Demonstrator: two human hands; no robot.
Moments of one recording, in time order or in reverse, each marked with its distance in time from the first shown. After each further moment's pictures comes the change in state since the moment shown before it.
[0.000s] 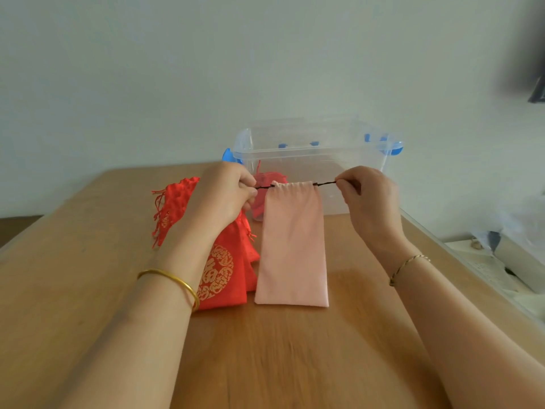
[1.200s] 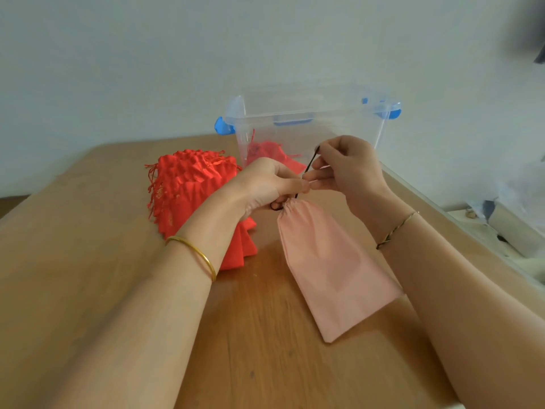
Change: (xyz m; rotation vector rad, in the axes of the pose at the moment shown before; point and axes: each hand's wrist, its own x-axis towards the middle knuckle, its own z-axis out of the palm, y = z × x) left_hand -0.018 0.026 0.039 -0.489 -0.508 -0.174; right_hand -0.009 -0.035 -0.001 0.702 -0.270 0.496
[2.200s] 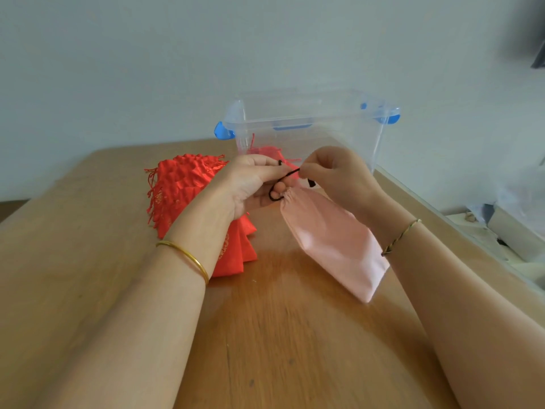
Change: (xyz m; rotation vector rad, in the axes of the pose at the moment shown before) left_hand 0.000 0.004 -0.014 -0.419 0.113 -0.101; right_hand 0.000 -0.001 -0.002 -0.555 -0.139 -0.217
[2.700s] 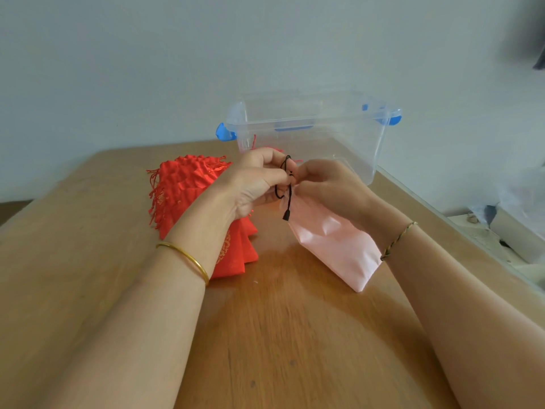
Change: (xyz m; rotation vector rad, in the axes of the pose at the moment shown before) left_hand -0.002 0.002 0.005 0.121 -0.003 0.083; right_hand -0.002 0.004 0.008 0.025 -0.179 0.031
